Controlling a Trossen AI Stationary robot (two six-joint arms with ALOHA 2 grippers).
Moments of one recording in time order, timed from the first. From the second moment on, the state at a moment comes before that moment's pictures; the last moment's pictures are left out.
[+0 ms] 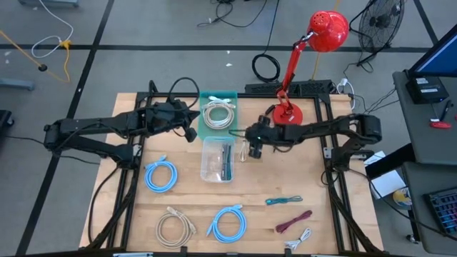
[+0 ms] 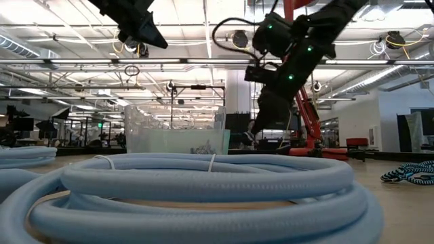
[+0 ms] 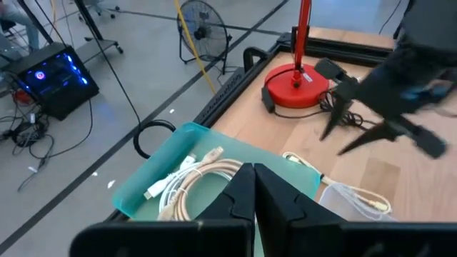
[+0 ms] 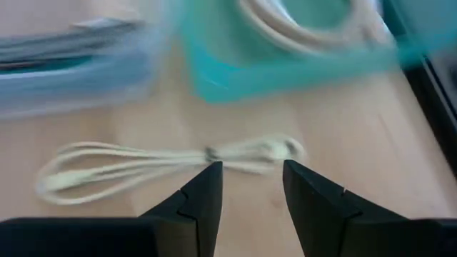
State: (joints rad) left arm 0.17 1.06 0.92 -0.31 -0.39 -0.06; right arm -0.16 1.63 0.90 -0.16 0.30 -0.04
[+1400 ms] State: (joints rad) left arm 0.17 1.05 0.92 -0.42 -0.37 -0.05; right arm 0.24 1.64 0.97 -0.01 -0.11 0.41
